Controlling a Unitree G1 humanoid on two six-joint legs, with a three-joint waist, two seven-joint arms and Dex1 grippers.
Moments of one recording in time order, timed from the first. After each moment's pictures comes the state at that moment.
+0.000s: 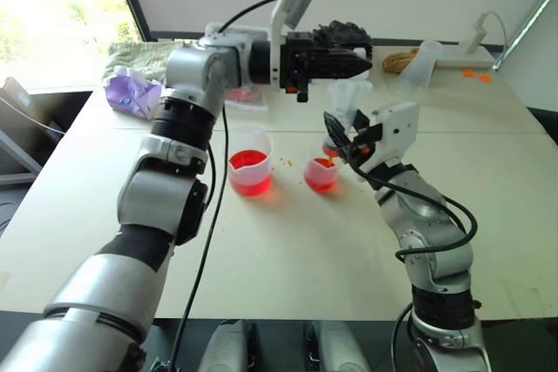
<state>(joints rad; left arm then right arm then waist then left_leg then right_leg) -1.38 0.22 -0.04 0.66 -0.42 0.65 -1.28 -0.37 -0.20 0.00 -0.45 0.25 0.52 0.21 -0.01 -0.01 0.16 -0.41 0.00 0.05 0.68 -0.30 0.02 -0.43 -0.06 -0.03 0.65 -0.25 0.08</state>
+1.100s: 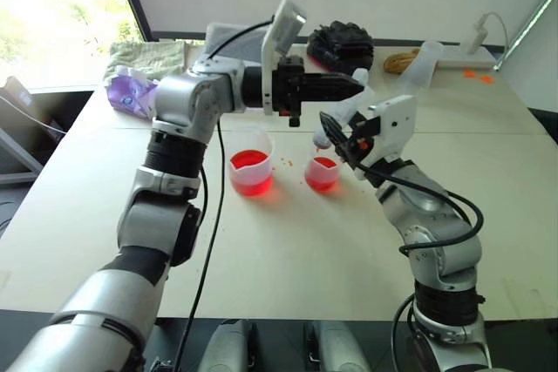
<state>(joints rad) -1.22 0.23 -0.04 0.39 -0.49 0.80 -1.21 -0.41 -0.22 -0.02 -0.51 0.30 0.67 0.20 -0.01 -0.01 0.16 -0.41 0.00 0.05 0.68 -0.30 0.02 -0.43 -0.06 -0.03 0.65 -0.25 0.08</state>
